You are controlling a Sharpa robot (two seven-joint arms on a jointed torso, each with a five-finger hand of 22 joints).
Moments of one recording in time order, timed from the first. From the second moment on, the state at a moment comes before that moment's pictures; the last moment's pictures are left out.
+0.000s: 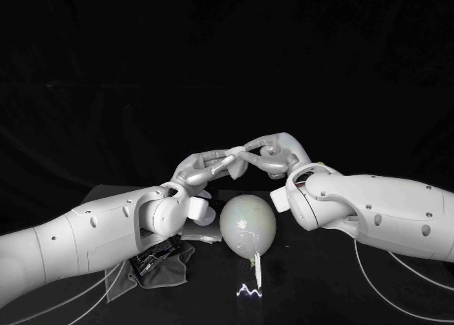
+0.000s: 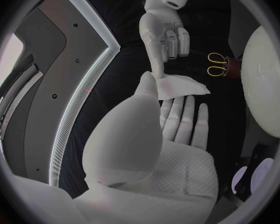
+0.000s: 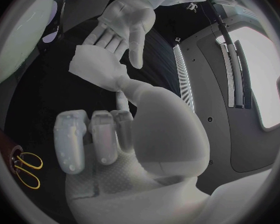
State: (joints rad) left arm 1.24 -0.59 -0.09 1.30 0.11 -0.14 0.48; left_hand 1.65 -0.08 -0.09 0.28 0.05 0.73 0.19 0.22 0.16 0.89 0.19 0.08 0.07 0.69 0.17 0.27 0.09 0.14 0.51 0.29 0.12 0.05; right arm 1.39 -0.71 -0.15 1.61 -0.46 -0.81 0.10; right_hand 1.37 -0.12 0.56 0.08 0.05 1.08 0.07 0.35 0.38 1.45 0.01 1.57 1.31 1.45 -0.04 1.56 1.31 0.01 1.46 0.05 1.56 1.31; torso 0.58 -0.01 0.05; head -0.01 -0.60
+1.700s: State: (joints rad) left arm 1.24 -0.56 -0.09 1.29 0.18 -0.15 0.49; left_hand 1.83 0.07 0.04 0.28 0.04 1.00 0.16 0.39 0.21 1.23 0.11 0.11 0.07 1.04 0.09 0.31 0.14 0.17 0.93 0.25 0.18 0.07; right arm 1.38 -0.68 -0.14 1.56 -0.43 -0.76 0.08; right_hand 1.30 -0.12 0.52 0.09 0.04 1.01 0.10 0.34 0.39 1.45 0.01 1.57 1.31 1.46 -0.04 1.57 1.31 0.01 1.46 0.05 1.51 1.31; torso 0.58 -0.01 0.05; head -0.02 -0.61
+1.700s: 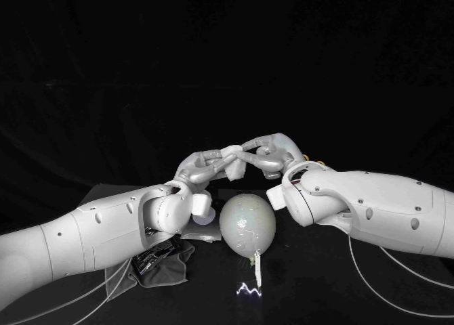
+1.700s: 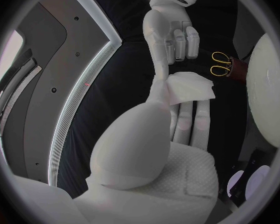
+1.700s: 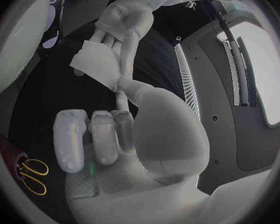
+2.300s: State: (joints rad) left arm 1.24 -0.59 -0.08 1.31 0.18 -0.15 0.48; left_hand 1.79 0.03 0.21 0.29 0.05 0.91 0.18 0.48 0.22 1.20 0.13 0.07 0.06 1.06 0.10 0.25 0.15 0.17 0.97 0.24 0.17 0.07; right arm 1.38 -0.79 -0.14 1.61 -0.39 -0.74 0.13; right_hand 1.15 -0.17 0.35 0.23 0.05 0.93 0.15 0.26 0.34 1.45 0.04 1.50 1.31 1.46 -0.01 1.57 1.31 0.01 1.47 0.09 1.49 1.31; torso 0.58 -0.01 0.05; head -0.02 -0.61
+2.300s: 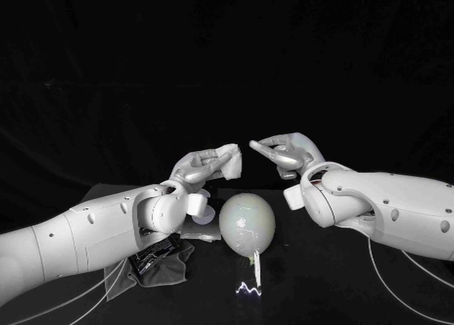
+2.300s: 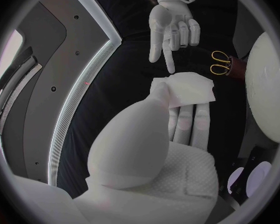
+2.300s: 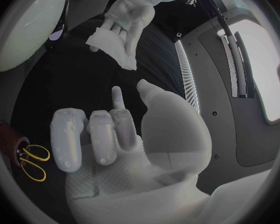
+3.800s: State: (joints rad) left arm 1.24 -0.67 -0.08 1.38 0.19 -0.07 0.43; left_hand 1.71 0.02 0.23 0.28 0.05 0.86 0.17 0.54 0.31 1.20 0.12 0.07 0.06 1.09 0.09 0.25 0.16 0.18 1.02 0.23 0.16 0.07; right arm 1.34 -0.83 -0.15 1.67 -0.34 -0.63 0.22; right_hand 1.29 -0.12 0.35 0.17 0.05 0.96 0.14 0.26 0.32 1.45 0.05 1.57 1.31 1.46 -0.01 1.57 1.31 0.01 1.47 0.10 1.57 1.31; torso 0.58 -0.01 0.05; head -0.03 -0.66
